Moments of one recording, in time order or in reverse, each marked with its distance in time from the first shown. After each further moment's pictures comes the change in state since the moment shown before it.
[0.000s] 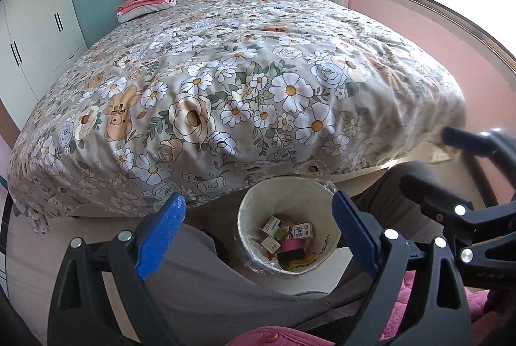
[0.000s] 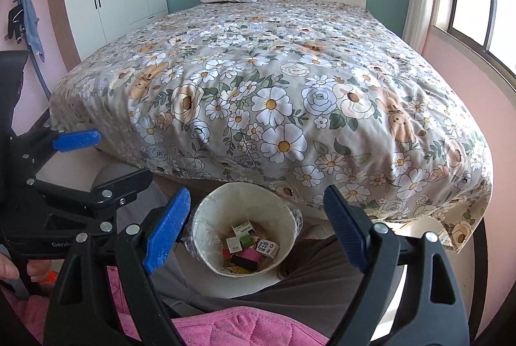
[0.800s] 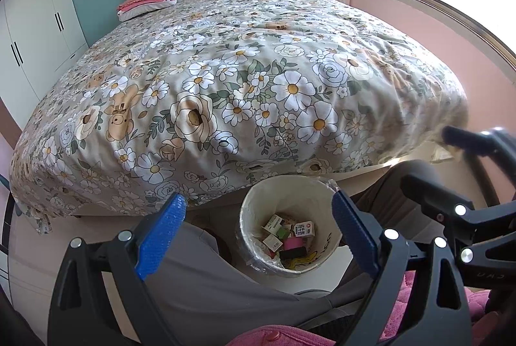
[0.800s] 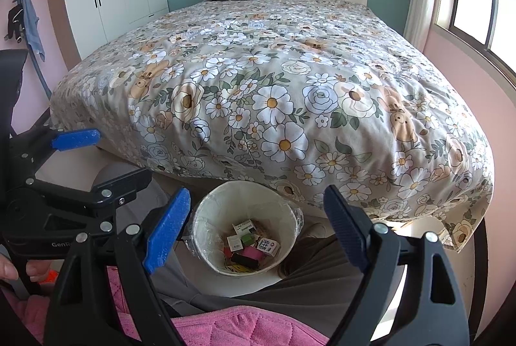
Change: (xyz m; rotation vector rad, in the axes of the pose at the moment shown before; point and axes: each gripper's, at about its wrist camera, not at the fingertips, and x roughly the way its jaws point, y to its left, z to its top) left arm 0.000 0.000 0.002 0.000 0.009 0.003; right arm 0.004 0.000 0.000 0.004 0.010 0.007
